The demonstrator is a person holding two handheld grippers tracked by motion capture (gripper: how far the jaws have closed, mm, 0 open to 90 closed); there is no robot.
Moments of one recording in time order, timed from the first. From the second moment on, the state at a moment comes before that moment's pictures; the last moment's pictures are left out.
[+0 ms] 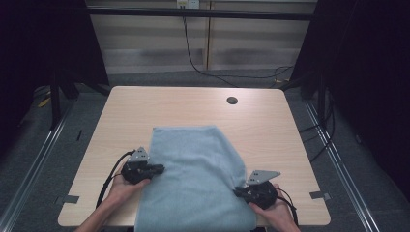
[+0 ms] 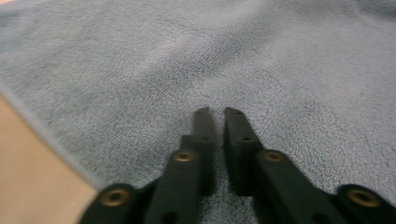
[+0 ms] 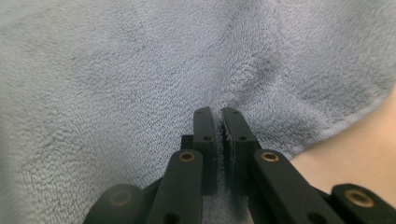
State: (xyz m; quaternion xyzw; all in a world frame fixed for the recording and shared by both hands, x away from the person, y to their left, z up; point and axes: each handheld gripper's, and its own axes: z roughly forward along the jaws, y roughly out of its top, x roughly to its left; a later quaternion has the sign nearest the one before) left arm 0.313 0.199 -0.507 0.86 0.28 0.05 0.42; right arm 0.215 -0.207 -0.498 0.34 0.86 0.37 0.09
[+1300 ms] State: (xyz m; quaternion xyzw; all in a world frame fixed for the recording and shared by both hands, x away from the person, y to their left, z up) left arm 0.296 0.200 -0.507 0.86 0.27 0.03 0.43; right arm 0.273 -0.126 -0.497 0.29 0.87 0.39 0.06
